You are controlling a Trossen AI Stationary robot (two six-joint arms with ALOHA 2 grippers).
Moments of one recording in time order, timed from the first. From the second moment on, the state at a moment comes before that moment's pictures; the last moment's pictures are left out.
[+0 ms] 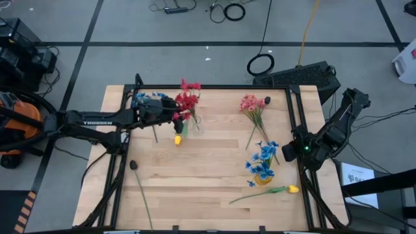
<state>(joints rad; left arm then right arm) 0.23 1.11 0.66 0.05 -0.18 -0.31 0.85 0.73 0.75 -1.35 0.52 1.92</state>
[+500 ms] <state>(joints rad) 0.23 1.15 0.85 -0.46 -0.21 -0.42 0.83 0.73 0.75 -1.36 0.54 1.94</state>
